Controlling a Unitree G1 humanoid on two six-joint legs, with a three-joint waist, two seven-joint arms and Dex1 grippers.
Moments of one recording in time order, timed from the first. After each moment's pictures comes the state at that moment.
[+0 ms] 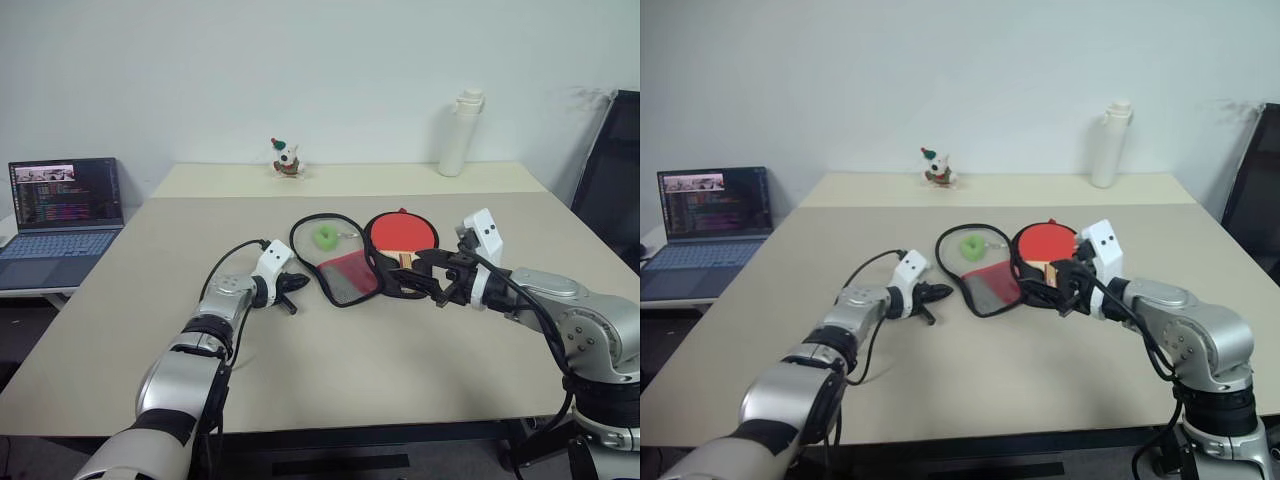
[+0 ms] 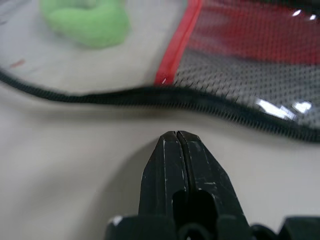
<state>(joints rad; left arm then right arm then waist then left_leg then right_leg) -1.07 0.36 -0.06 1.30 0.02 -0.11 -0.81 -0.59 -0.53 -0.14 -0.39 0.69 1.13 0.48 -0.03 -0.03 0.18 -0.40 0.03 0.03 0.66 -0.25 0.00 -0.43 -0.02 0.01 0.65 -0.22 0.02</state>
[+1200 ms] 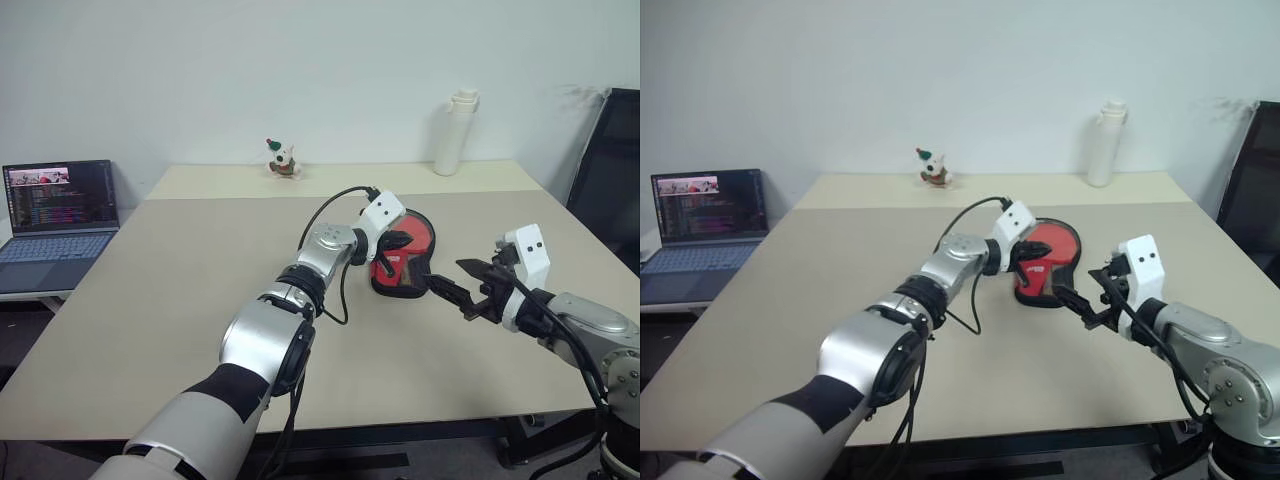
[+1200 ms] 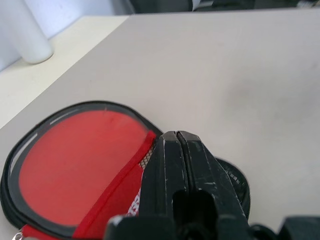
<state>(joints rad) -1.40 0.04 0.01 1.37 0.12 -0.14 -0.81 -0.44 -0.53 -0.33 -0.57 0.80 1.24 0.24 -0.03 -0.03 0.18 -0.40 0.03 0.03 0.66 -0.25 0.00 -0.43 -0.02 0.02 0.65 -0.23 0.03</state>
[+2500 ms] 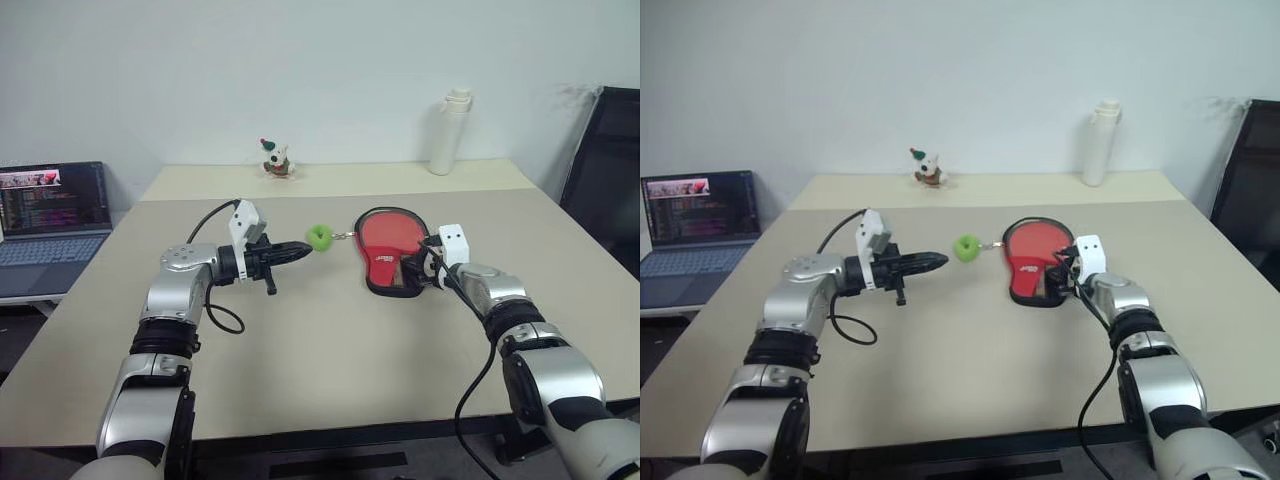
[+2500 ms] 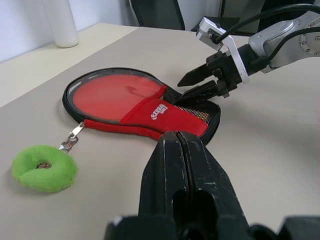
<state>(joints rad) -0.85 0.51 0.08 0.53 -0.22 0.22 -1.23 -1.08 -0.32 -0.04 1.11 0.12 0.34 0.41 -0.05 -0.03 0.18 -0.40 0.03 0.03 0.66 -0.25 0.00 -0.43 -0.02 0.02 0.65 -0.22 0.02</state>
